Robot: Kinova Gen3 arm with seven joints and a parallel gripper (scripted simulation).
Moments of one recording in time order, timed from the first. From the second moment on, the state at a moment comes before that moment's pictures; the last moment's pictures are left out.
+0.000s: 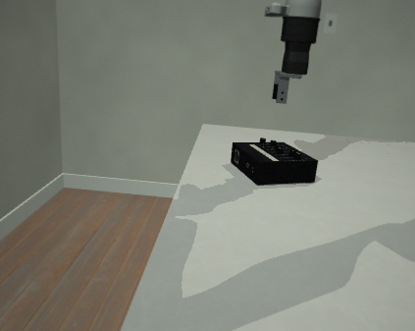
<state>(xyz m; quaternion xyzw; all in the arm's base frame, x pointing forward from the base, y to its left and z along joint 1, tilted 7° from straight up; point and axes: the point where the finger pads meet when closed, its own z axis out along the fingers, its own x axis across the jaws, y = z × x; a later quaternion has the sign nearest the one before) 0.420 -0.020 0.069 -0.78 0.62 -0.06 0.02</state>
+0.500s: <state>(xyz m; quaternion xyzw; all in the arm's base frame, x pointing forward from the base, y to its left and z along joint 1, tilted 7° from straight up) 0.418 -0.024 0.070 -0.78 0.63 -0.06 0.02</state>
